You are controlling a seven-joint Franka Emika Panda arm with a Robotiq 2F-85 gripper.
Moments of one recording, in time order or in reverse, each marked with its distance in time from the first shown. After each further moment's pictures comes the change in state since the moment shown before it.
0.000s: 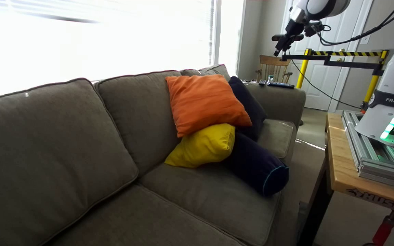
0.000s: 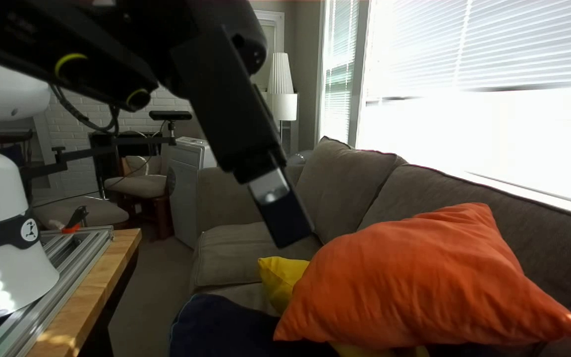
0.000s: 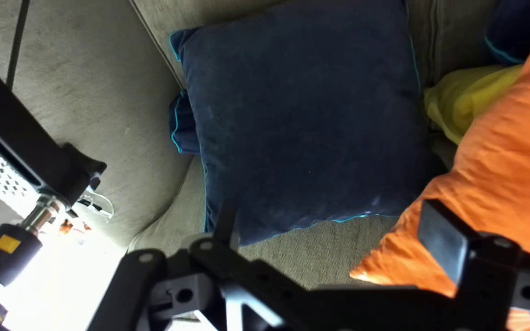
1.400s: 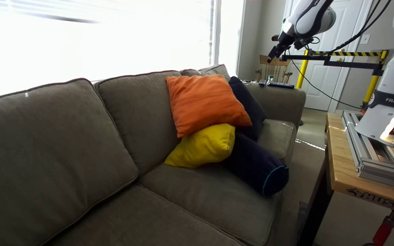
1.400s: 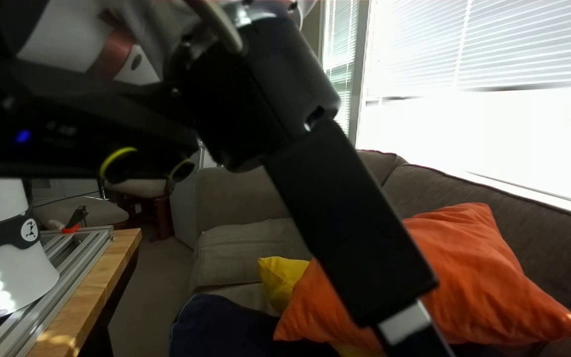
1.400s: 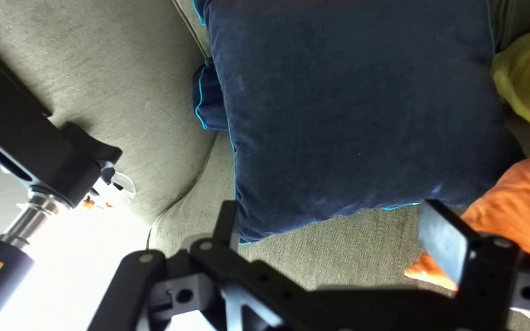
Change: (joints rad) arm -0.089 0.288 0.029 0.134 -0.041 0.261 0.032
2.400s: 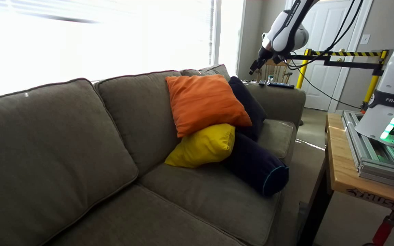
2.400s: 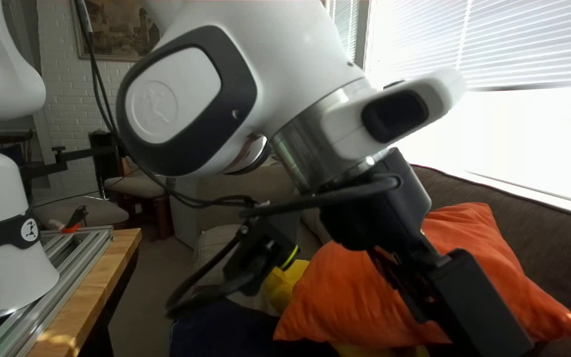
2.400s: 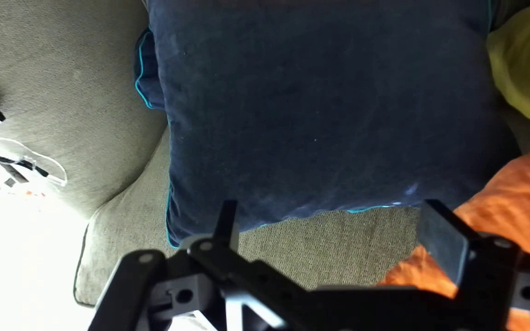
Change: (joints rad) arm 0.232 0.318 -0.084 0.191 0.157 0.112 -0.025
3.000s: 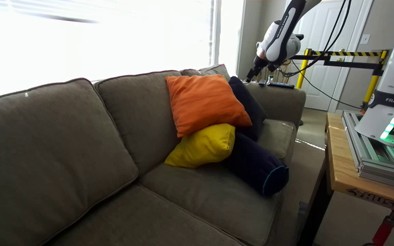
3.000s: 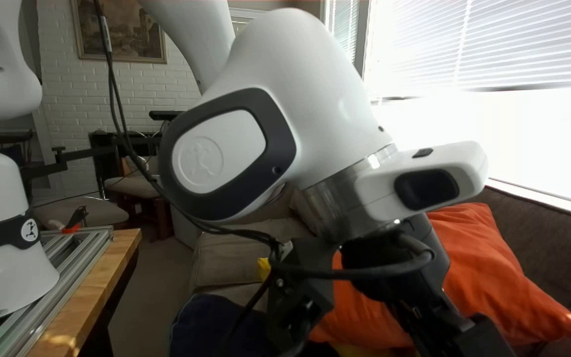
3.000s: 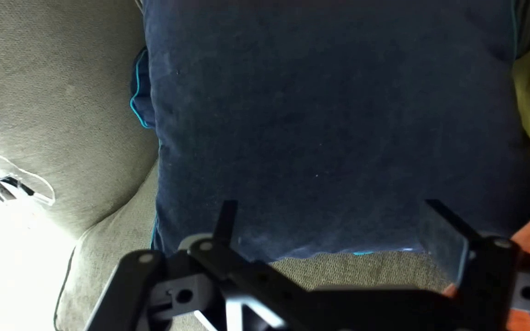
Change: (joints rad) arm 0.092 0.152 -0.074 0.094 0.036 0.000 0.007
